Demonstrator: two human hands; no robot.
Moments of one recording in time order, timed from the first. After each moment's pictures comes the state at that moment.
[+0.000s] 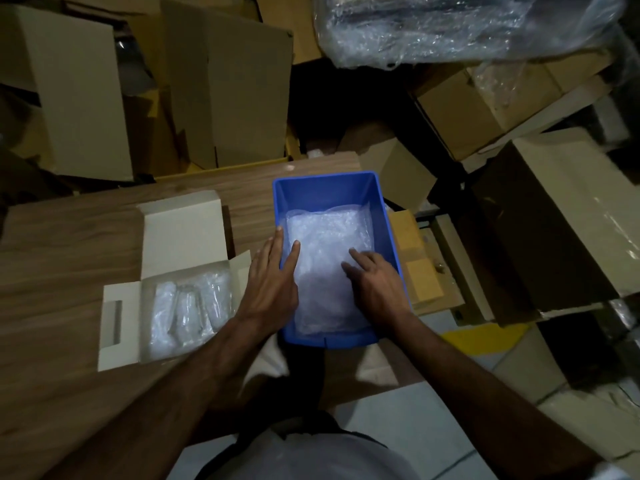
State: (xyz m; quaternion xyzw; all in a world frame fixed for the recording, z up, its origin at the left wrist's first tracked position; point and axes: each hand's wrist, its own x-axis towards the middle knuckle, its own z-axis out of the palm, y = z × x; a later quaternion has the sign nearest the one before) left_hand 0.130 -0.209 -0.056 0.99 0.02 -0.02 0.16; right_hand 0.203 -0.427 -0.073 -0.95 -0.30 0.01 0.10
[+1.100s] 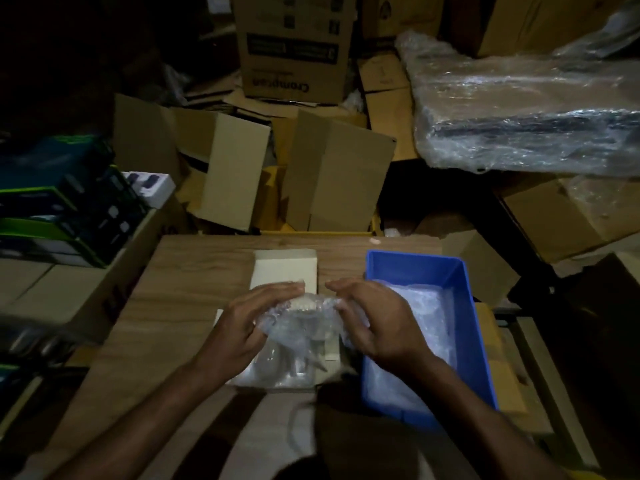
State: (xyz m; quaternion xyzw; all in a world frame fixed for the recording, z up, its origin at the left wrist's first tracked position) left_hand 0.026 -0.088 0.094 0.88 -0.03 0.19 0.42; right_hand 0.161 -0.301 0.086 -0.75 -0.49 -0.06 0.45
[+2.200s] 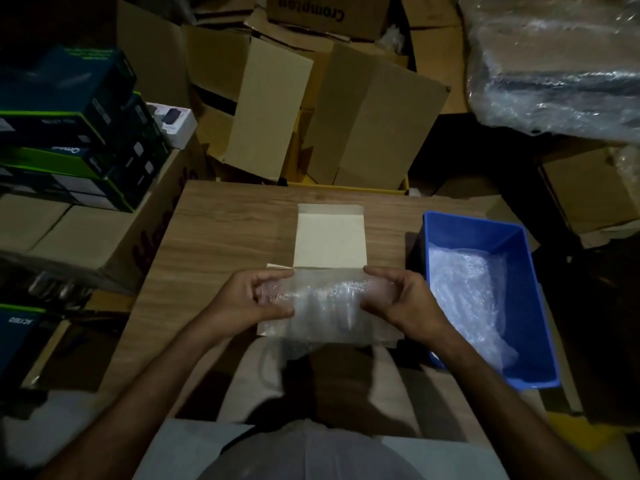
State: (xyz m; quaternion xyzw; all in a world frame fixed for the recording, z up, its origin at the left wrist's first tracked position) left_hand -0.049 0.027 0.057 0.74 0.23 -0.03 0.62; right_hand 0.108 -0.223 0.040 -0.81 -0.22 0.25 0.49
